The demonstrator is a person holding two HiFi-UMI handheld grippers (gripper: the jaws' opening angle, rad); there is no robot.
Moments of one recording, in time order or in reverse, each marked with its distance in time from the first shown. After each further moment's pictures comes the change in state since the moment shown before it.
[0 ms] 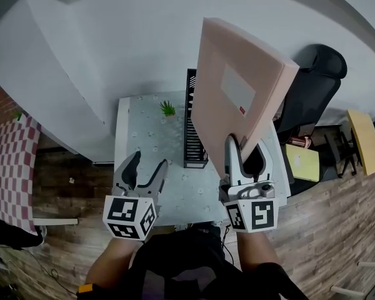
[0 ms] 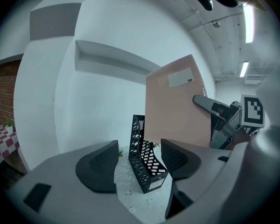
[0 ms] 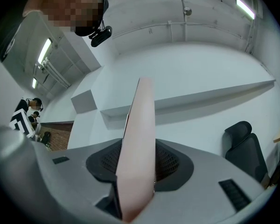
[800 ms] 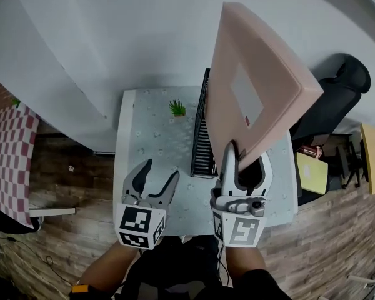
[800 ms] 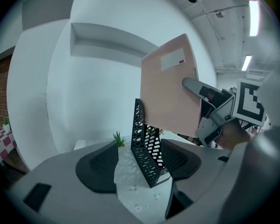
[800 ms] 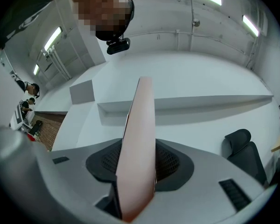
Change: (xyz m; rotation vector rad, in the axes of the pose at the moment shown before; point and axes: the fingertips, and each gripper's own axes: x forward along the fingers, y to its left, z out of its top) left arm 0.056 0.023 -0.048 0.020 0.110 -0.002; right arm 0.055 0.018 -0.053 -0.118 -0.073 -0.070
